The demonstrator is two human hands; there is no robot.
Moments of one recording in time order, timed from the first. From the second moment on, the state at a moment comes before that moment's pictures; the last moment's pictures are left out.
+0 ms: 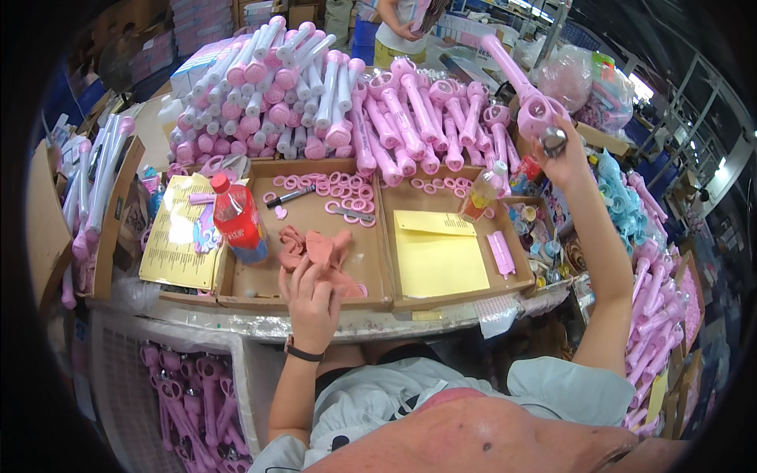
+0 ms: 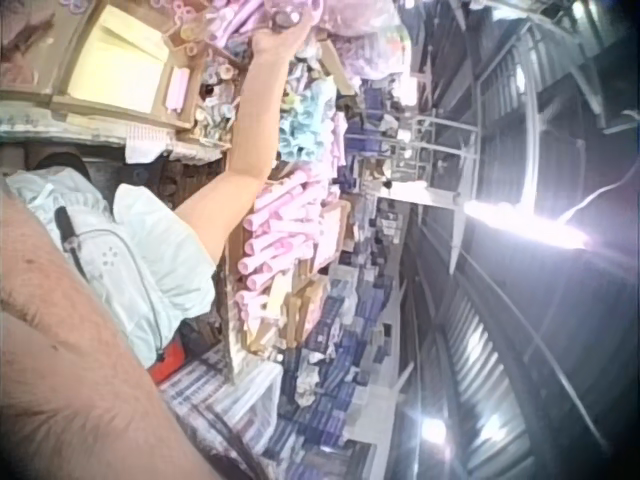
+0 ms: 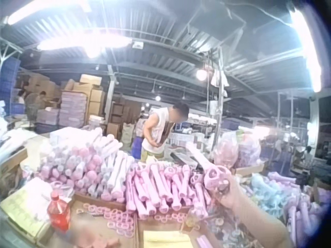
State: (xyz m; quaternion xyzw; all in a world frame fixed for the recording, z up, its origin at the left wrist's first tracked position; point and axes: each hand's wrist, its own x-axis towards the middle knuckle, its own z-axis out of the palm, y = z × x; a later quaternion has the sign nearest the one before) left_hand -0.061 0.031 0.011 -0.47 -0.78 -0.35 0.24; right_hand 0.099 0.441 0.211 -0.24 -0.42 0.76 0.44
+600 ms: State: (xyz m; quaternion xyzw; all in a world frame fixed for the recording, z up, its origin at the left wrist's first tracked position) left_hand -0.093 0.043 -0.045 -0.43 -0.79 -0.36 0.25; right_hand -0.122 0.661 0.191 -0.38 -0.36 0.62 0.58
